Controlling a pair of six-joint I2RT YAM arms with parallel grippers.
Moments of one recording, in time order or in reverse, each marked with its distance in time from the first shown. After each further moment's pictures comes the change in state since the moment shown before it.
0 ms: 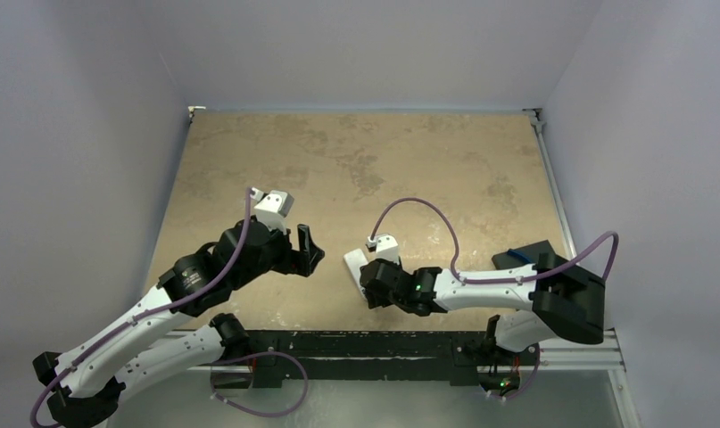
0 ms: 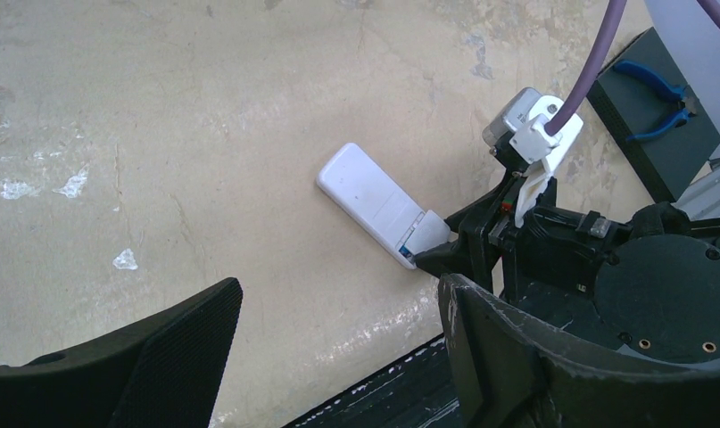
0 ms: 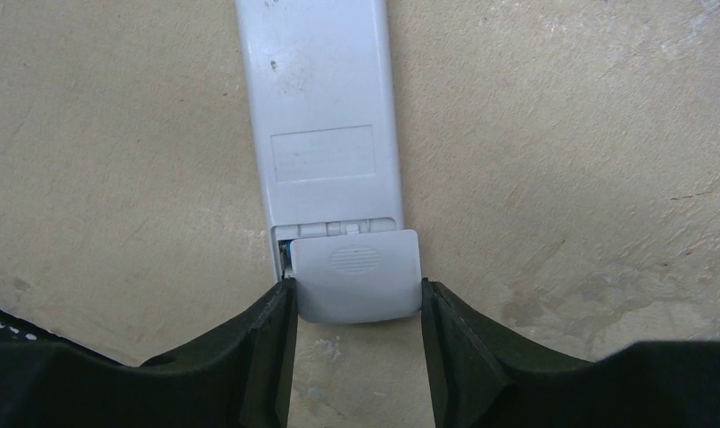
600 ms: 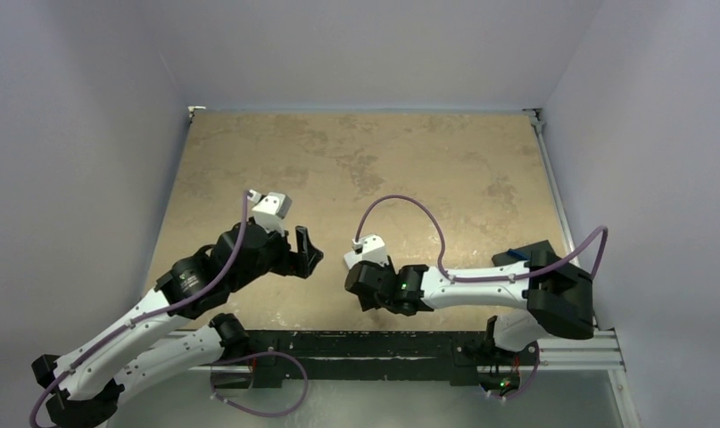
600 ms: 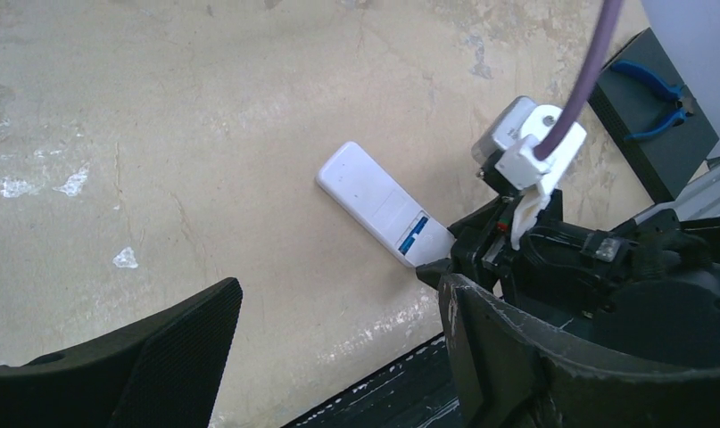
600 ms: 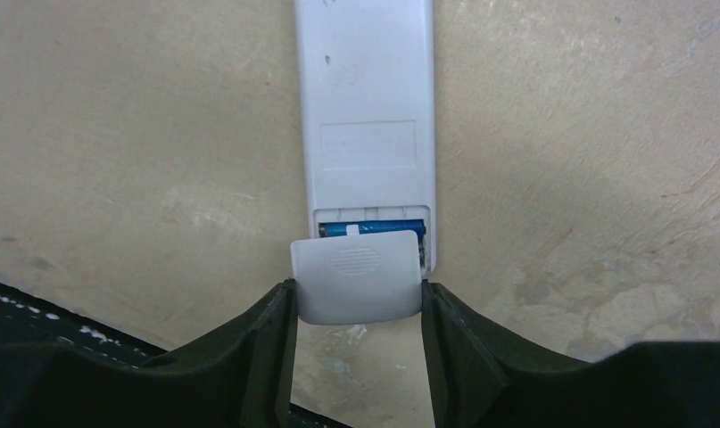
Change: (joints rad) left arm 0.000 -0.018 -0.014 0.000 0.000 0.000; right arm 0.060 0.050 0.151 -0.167 0.047 0.000
